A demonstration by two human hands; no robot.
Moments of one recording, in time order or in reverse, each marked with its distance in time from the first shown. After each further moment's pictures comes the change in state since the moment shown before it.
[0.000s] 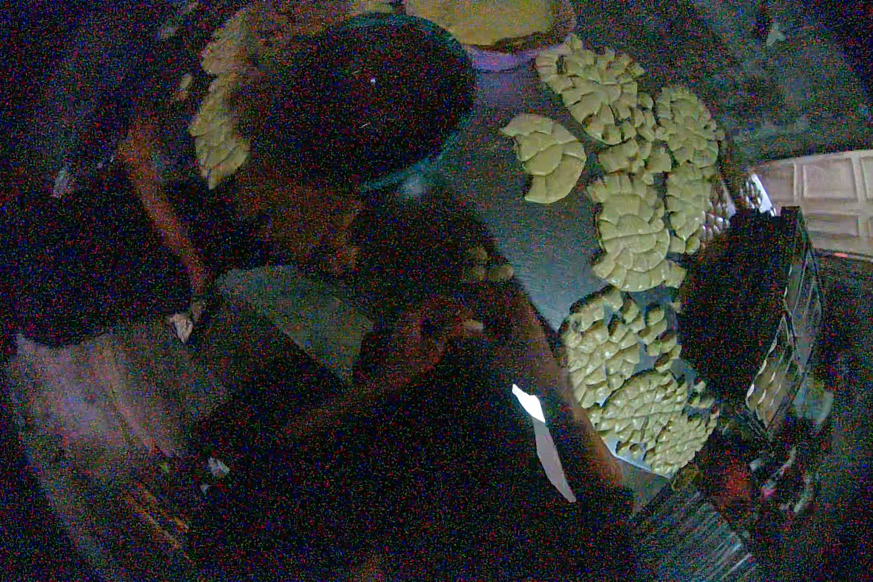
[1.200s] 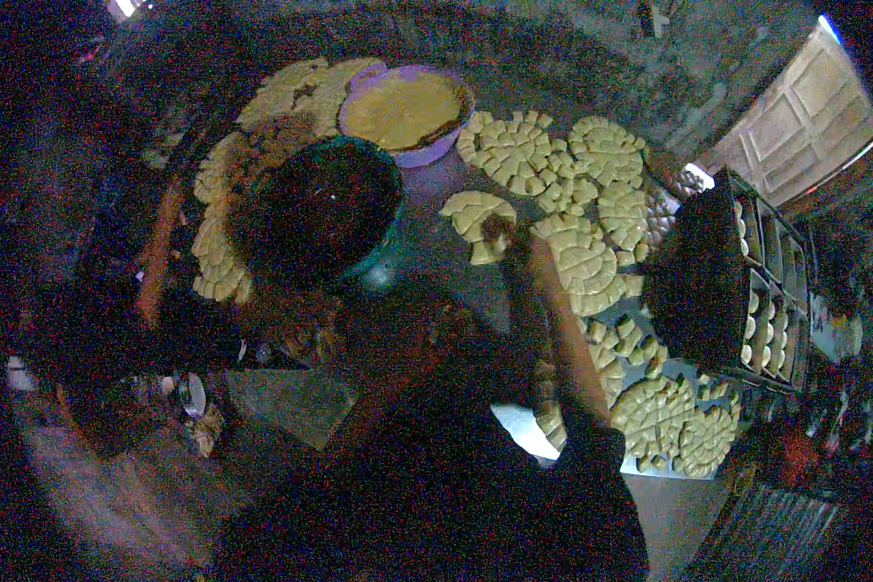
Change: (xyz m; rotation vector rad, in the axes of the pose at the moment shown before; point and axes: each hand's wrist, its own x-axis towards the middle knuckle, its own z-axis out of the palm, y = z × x) left_hand 0.086 -0.007 0.011 0.582 -0.052 0.632; right_hand 0.165 0.034 -0.192 -0.728 0.304 -0.533
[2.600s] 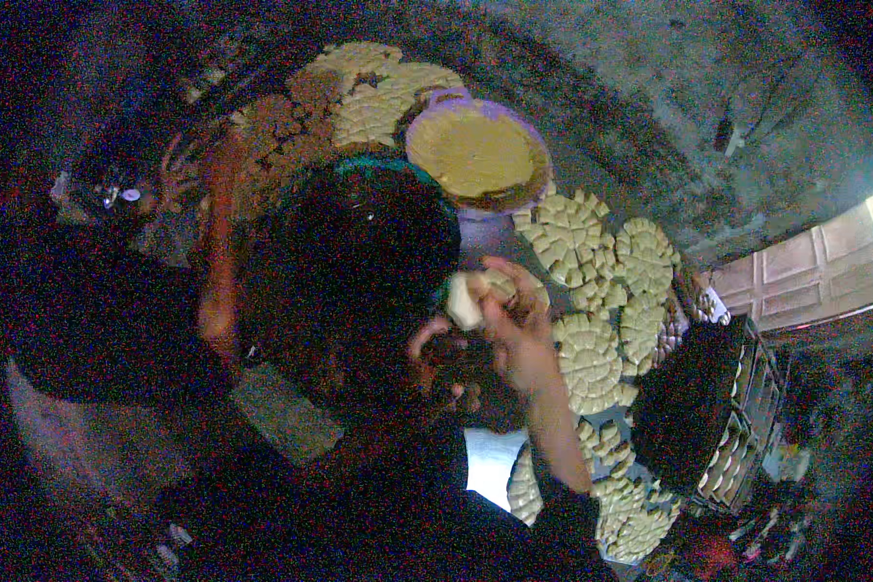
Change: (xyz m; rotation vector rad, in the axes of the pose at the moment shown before) left_hand 0.089 0.039 -0.045 -0.834 0.541 0.046; right_hand 0.061 -0.255 0.022 1.005 -0.233 0.256
